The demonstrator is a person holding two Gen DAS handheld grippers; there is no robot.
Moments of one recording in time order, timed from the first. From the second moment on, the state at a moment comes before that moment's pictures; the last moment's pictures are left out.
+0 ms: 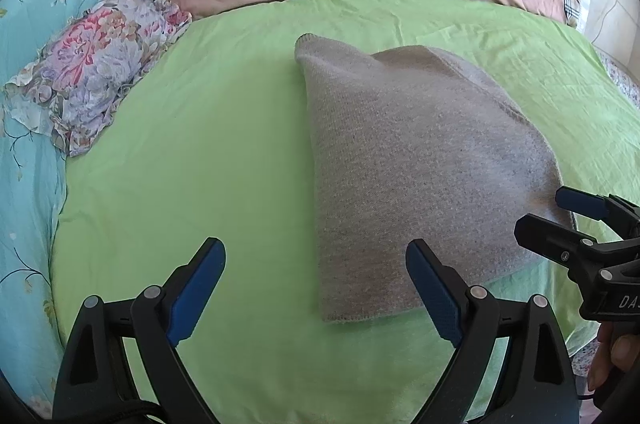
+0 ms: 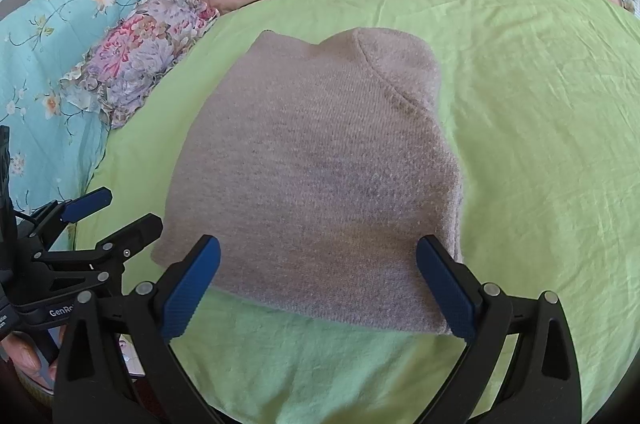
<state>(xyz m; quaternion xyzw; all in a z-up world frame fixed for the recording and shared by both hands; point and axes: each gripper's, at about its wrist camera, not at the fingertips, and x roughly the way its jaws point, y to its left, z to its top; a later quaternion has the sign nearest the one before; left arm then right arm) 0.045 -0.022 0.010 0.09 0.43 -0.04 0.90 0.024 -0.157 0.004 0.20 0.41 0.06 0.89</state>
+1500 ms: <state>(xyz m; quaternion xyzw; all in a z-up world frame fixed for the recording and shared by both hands) 0.041 -0.021 0.012 0.09 0.43 -0.04 0.90 0.020 -0.154 0.011 0.20 0.41 0.07 0.89</state>
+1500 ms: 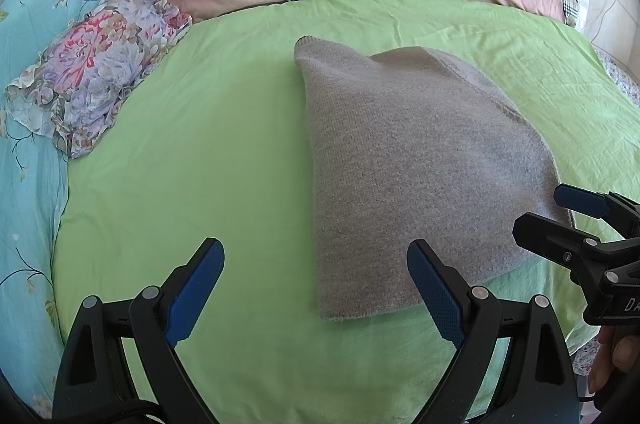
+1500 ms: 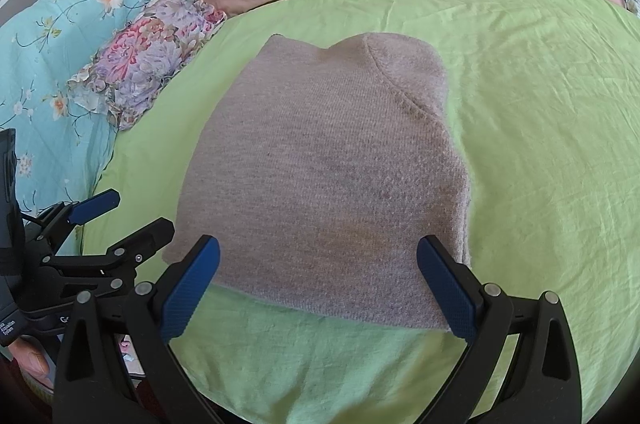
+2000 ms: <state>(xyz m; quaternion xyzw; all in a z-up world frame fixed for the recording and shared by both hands) 0.042 -0.021 0.012 0.09 0.43 -0.04 0.90 0.022 -0.152 0.015 0.20 0.40 0.07 0.89</state>
